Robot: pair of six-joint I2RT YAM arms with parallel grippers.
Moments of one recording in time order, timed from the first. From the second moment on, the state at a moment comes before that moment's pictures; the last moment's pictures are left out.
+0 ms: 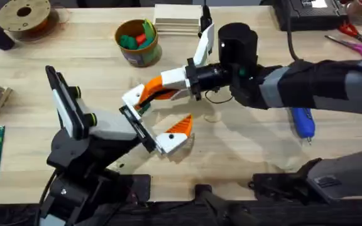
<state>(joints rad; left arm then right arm) -0.34 0.02 0.01 -0.06 0.59 -0.13 0.61 1.68 0.75 0.61 -1.05 1.20</state>
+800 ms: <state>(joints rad) -0.36 0.01 0.01 -0.06 0.67 -0.09 0.57 1.71 0.74 0.61 -1.17 1.16</state>
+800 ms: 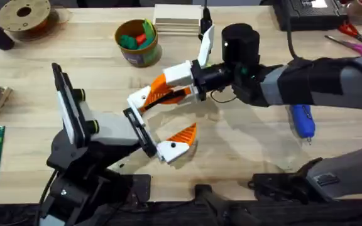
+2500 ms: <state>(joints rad) -0.38 0.01 0.01 -0.06 0.79 -0.09 0.55 1.64 1.14 -0.56 -0.16 -0.17</state>
